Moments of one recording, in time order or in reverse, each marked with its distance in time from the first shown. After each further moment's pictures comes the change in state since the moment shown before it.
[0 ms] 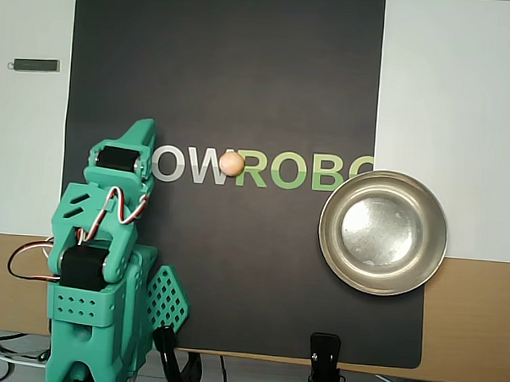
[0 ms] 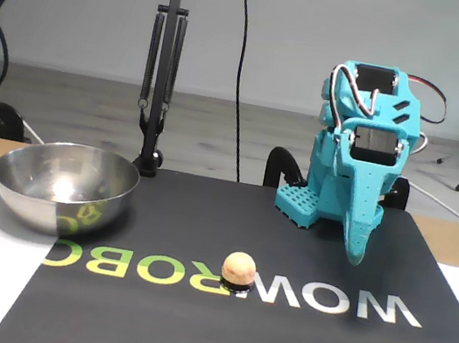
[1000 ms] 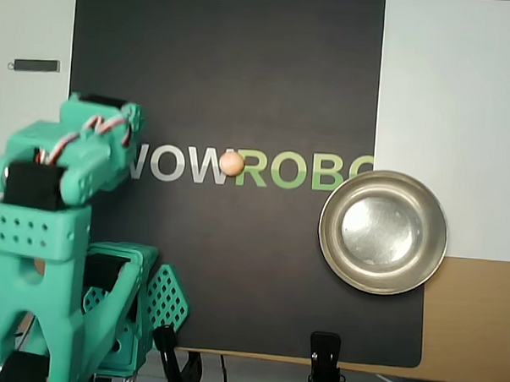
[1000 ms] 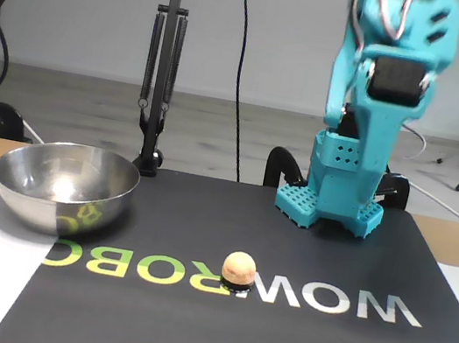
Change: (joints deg) arm 1.1 -64.0 -60.6 26.0 0.0
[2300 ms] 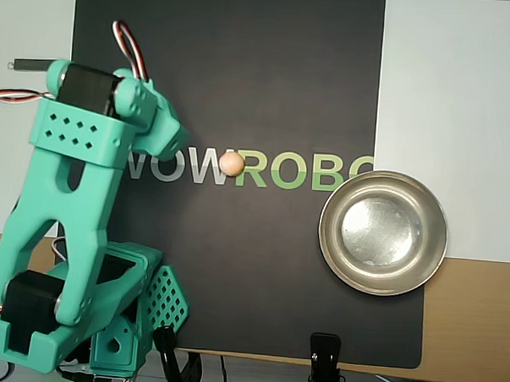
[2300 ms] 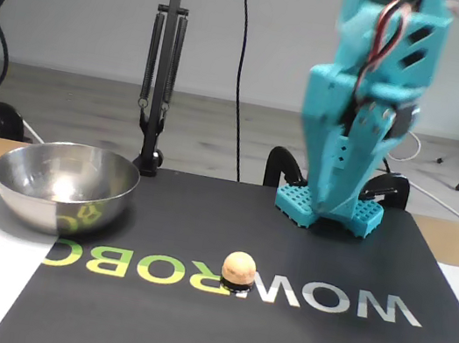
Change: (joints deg) arm 6.1 -27.9 -16.8 15.8 -70.5
